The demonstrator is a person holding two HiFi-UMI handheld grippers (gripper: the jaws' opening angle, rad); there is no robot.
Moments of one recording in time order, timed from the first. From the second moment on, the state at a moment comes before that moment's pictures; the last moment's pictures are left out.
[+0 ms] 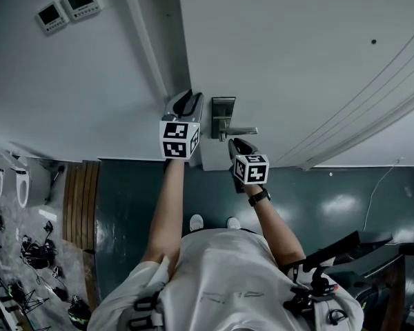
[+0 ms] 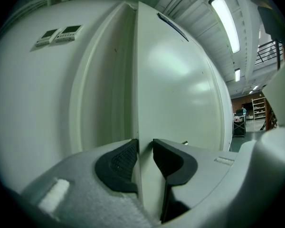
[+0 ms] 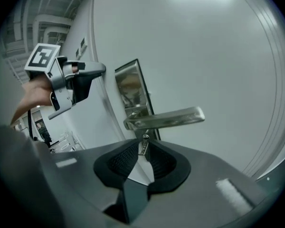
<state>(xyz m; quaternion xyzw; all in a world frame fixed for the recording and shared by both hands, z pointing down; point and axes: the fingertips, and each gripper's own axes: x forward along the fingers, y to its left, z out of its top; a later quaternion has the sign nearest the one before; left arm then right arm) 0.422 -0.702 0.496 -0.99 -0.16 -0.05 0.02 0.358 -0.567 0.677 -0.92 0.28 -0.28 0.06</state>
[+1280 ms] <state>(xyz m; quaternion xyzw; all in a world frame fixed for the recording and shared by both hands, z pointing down) 0.418 -0.703 0.498 -0.99 -0.15 -0.05 0.00 0.390 -0.600 0.739 -0.67 0.27 -0.29 0.63</state>
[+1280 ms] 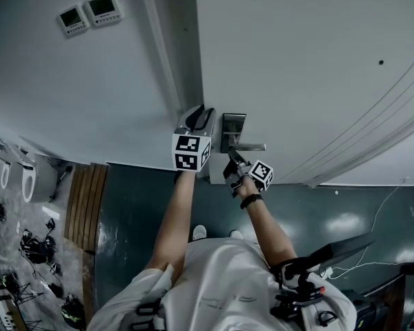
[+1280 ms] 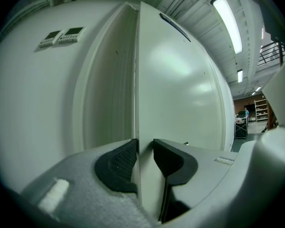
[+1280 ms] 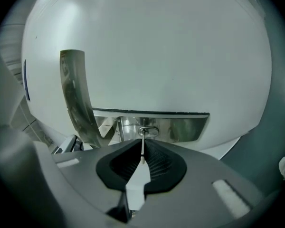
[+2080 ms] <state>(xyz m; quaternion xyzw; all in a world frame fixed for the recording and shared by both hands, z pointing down) 0.410 -0.708 0.496 -0.99 -0.10 -0.06 0.00 0.296 -0.575 0.755 -0.64 0.32 -0.31 0.62</state>
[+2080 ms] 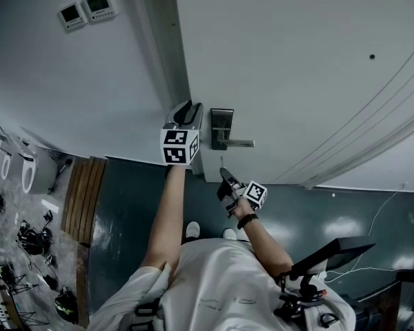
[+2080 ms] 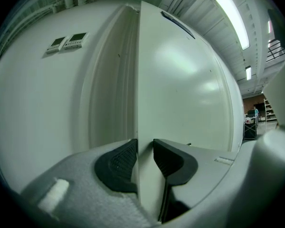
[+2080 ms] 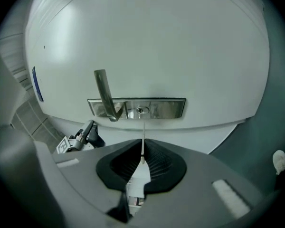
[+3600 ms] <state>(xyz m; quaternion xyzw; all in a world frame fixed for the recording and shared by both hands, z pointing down) 0.166 -0.666 0.475 -0.99 -0.16 0.03 -0.03 0.155 -0.531 0.484 -0.97 0.22 -0.03 0.04</state>
